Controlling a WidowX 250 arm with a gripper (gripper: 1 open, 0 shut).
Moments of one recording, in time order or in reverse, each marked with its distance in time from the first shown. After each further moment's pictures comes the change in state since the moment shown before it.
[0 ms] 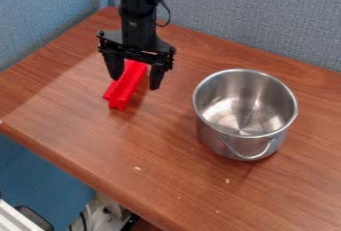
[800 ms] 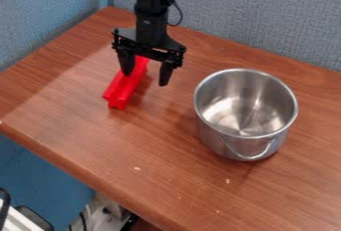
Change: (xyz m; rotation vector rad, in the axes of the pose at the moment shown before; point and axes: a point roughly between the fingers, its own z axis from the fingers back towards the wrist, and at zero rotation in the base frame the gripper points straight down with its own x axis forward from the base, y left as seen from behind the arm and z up) arm 0.026 -0.007 -0.017 0.021 0.039 -0.023
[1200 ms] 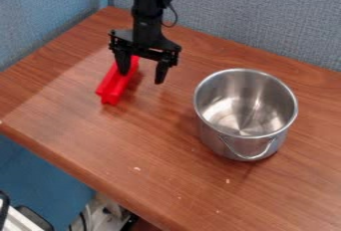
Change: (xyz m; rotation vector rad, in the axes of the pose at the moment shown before) arm 0.013 0.015 -0.011 0.011 -0.018 0.070
